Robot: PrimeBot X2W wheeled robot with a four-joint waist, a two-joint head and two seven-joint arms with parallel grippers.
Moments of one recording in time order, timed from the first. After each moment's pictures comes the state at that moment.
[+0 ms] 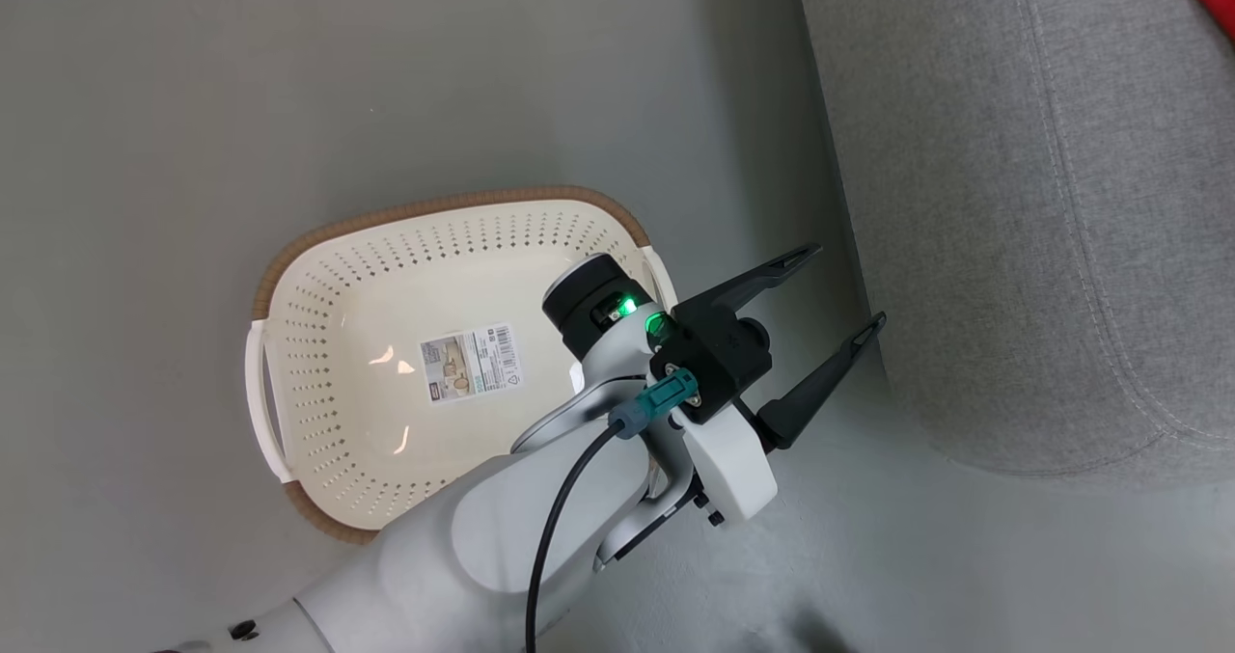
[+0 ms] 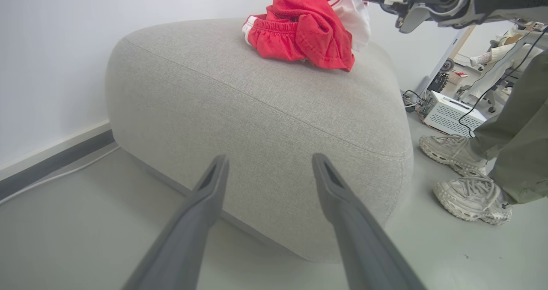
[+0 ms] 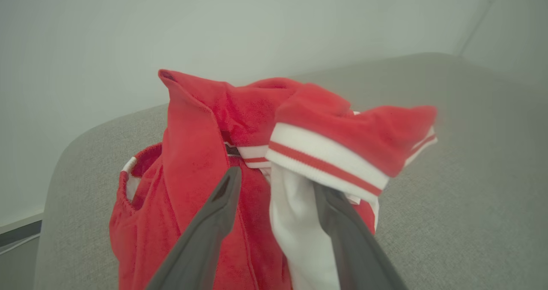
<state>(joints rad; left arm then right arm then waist) -0.83 0.06 -1.12 0.43 -0.57 0.03 -0.26 -0.92 -0.66 0.17 0.97 0.81 0.13 -0.25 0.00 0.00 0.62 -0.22</state>
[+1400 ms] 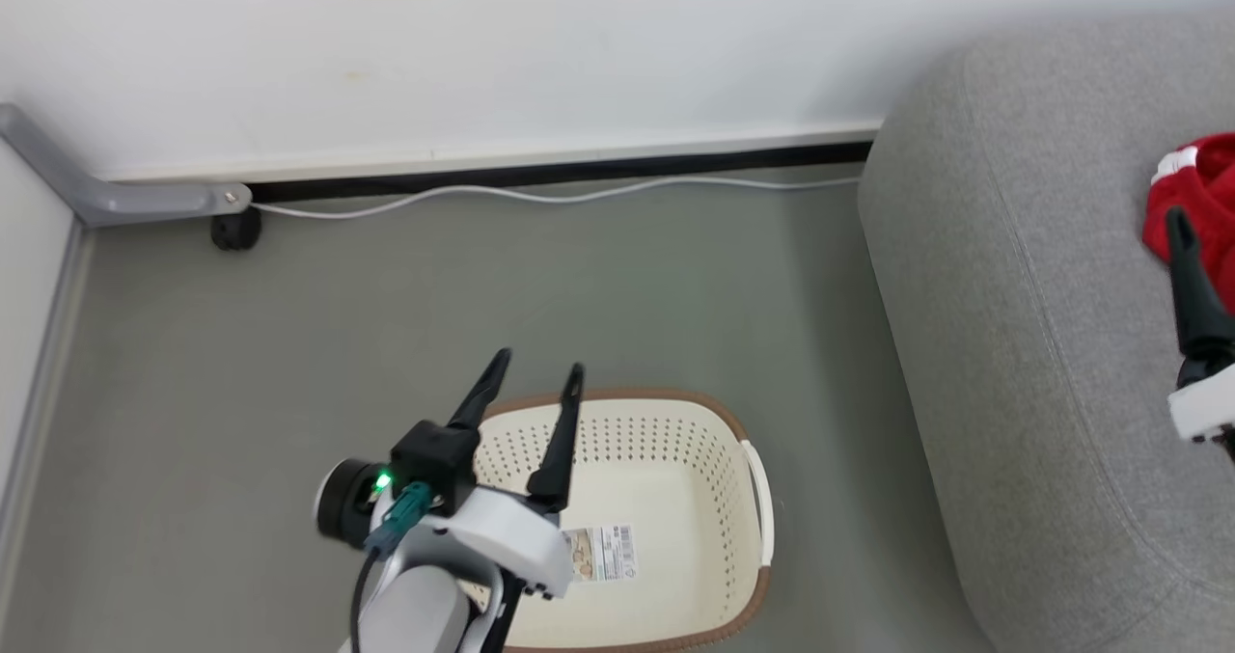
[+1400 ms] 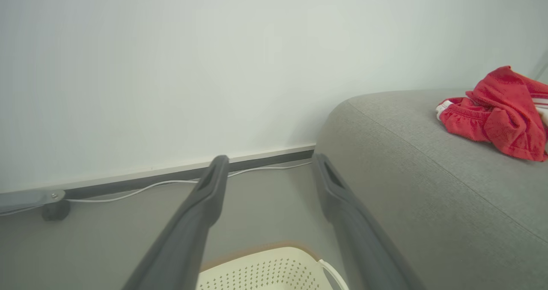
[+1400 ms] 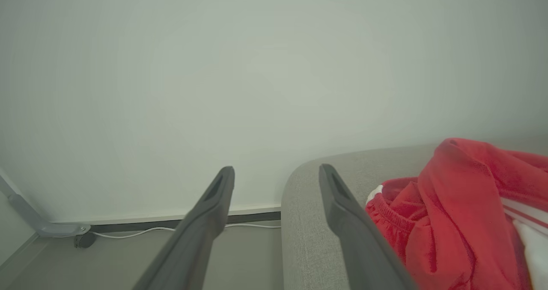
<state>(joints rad) -0.30 0.05 -0.49 0.38 -0.36 0.10 -0.26 -0.44 -0.51 0.24 0.46 0.69 0.13 -0.26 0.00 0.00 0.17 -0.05</state>
